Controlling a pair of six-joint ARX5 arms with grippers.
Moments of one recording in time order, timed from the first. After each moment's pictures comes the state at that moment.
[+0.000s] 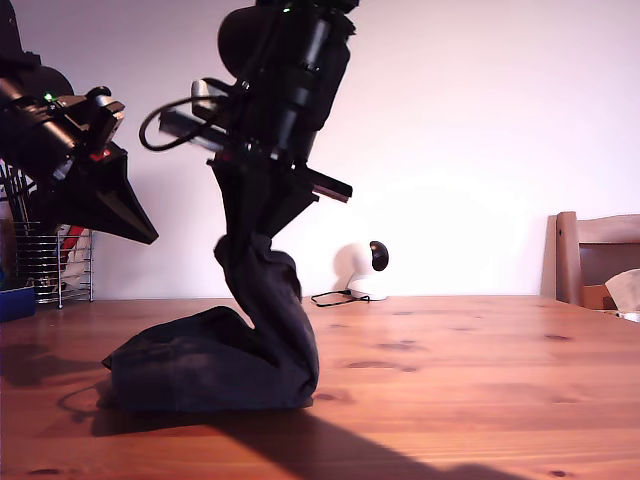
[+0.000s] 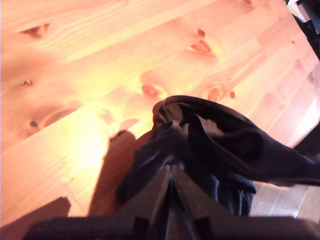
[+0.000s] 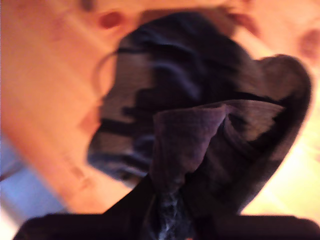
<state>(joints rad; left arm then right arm) -0.07 1.84 1.40 -0.79 0.77 0.29 0.76 2.17 1.96 -1.06 -0.18 0.12</state>
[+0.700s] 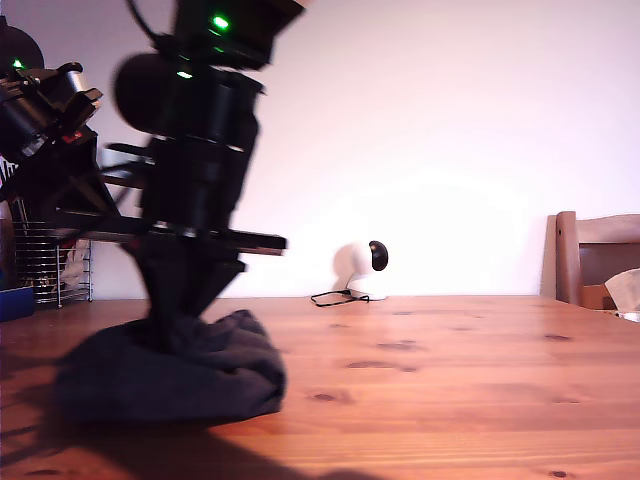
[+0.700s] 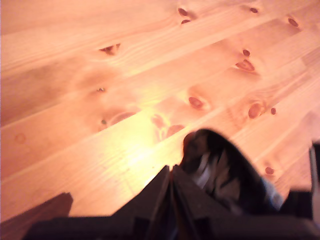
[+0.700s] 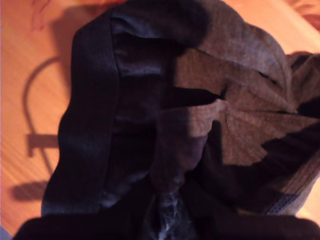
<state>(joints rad) -0.01 1.76 1.40 -0.77 0.64 0.24 0.95 2.29 1.96 -0.94 0.00 0.18</state>
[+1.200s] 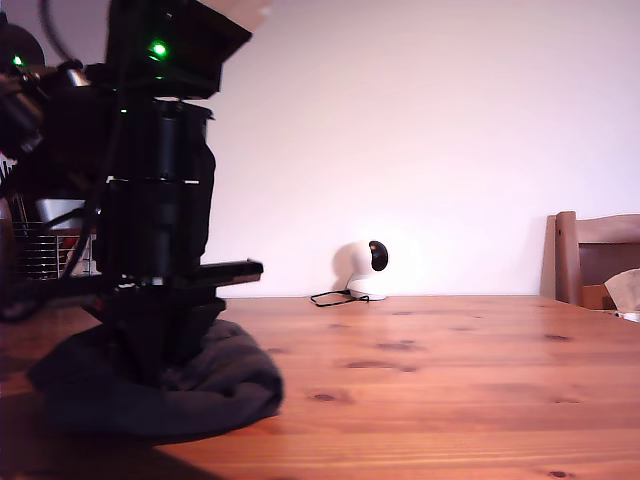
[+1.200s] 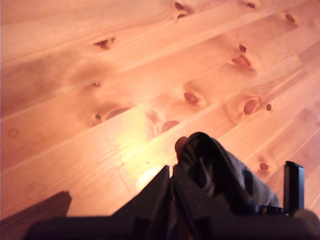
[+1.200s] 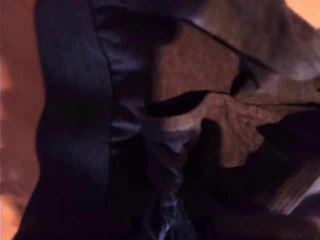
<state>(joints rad) -0.02 1.74 1.40 -0.79 0.64 0.24 0.98 2.37 1.98 -1.02 0.13 0.16</state>
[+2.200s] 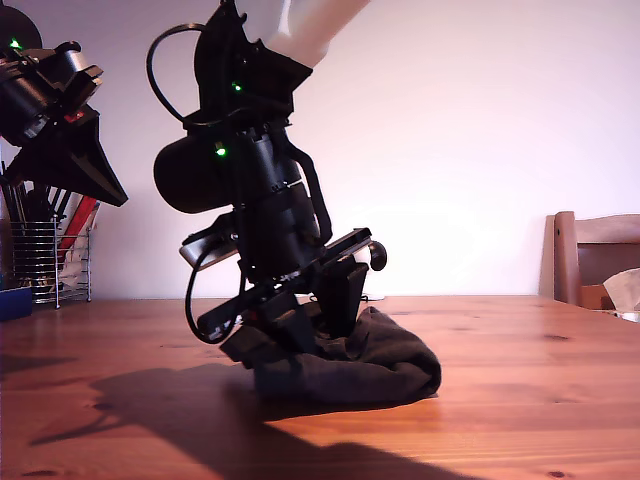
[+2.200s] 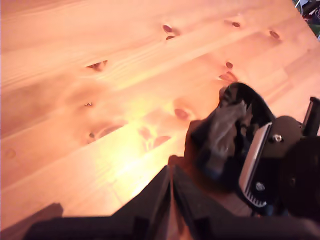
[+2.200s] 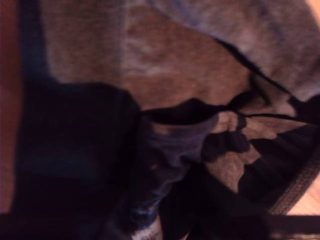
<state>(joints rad) -0.02 1.72 1.40 -0.76 0.68 0.23 0.85 2.38 1.99 -1.25 0.37 0.15</state>
